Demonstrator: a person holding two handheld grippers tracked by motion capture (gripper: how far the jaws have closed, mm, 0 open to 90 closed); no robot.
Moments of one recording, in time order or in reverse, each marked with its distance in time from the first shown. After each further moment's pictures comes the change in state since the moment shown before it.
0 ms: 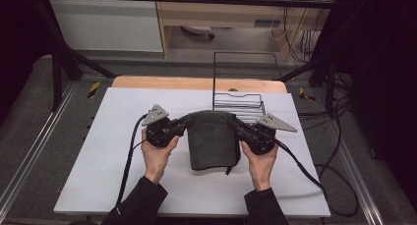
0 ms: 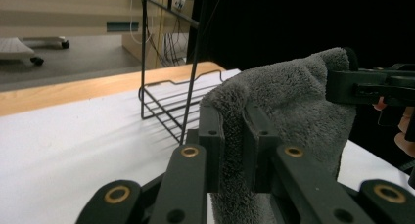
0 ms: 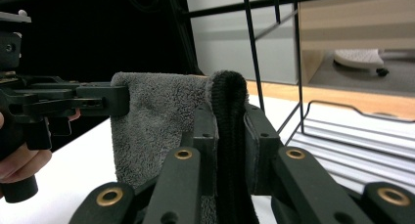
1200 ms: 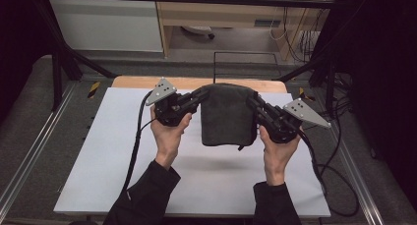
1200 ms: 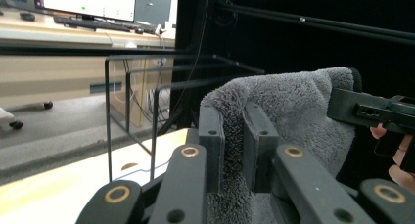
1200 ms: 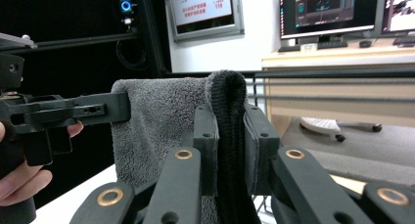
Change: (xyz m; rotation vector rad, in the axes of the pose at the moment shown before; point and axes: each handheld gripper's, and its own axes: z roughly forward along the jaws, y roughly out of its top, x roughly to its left) left arm -0.033 0.077 0.011 -0.185 -0.063 0.059; right arm 0.009 0.066 -0.044 -0.227 -0.087 -0.093
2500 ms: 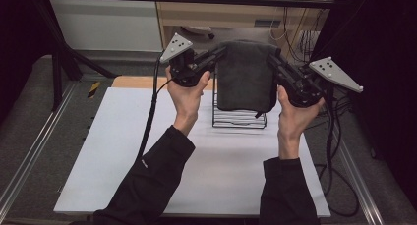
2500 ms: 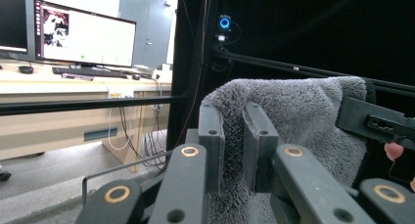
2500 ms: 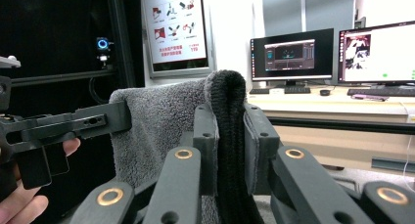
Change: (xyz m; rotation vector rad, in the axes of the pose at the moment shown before) left arm -0.005 0.080 0.054 -0.144 -0.008 0.013; right arm -0.021 0.088 0.012 -0.125 -0.094 -0.057
